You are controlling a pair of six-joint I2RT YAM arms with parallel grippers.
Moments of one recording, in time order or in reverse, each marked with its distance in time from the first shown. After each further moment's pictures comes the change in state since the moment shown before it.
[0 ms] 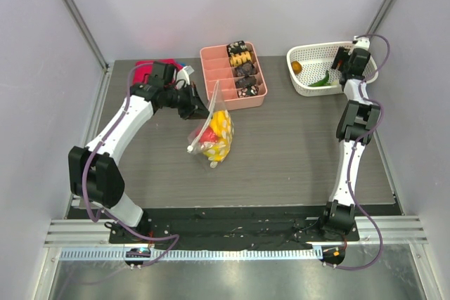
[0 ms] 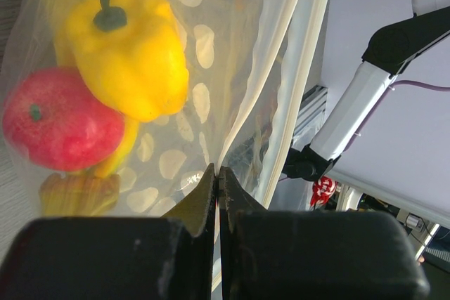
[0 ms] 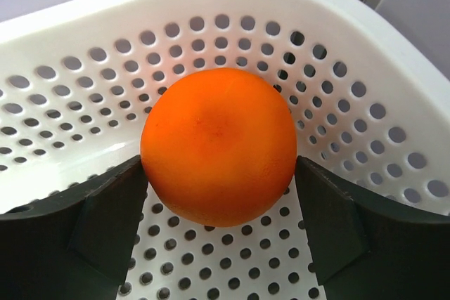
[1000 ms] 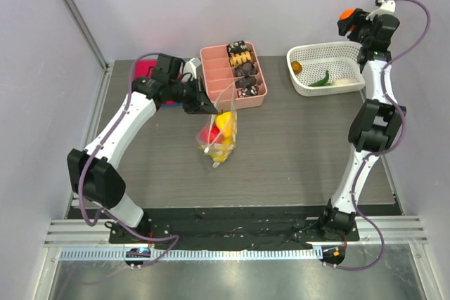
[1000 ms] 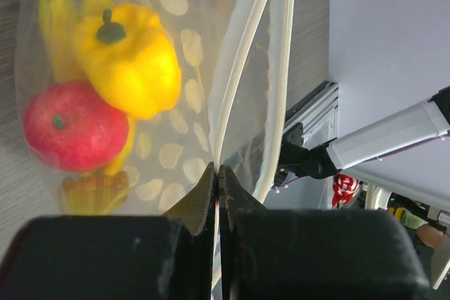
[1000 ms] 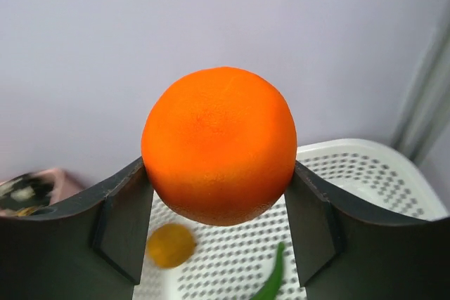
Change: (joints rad) left arm -0.063 0.000 0.113 -0.068 -0.070 0.038; right arm 0.003 -0.529 -0.290 -0.022 -0.294 0.197
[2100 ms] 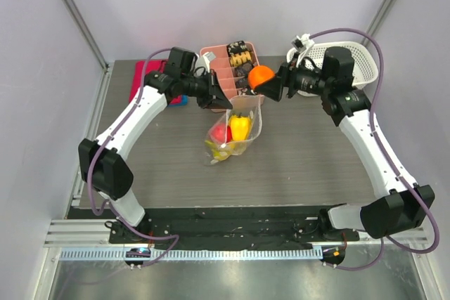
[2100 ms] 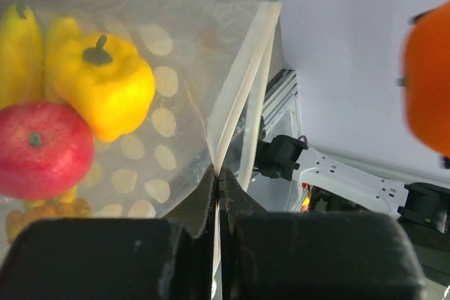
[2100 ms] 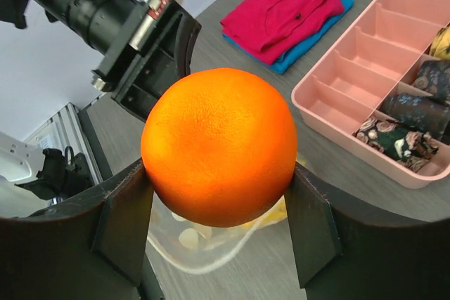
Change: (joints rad) left arm -0.075 0.107 0.130 0.059 0.103 -0.082; right arm 0.511 -0.969 -0.763 -0.379 -0.504 -0.025
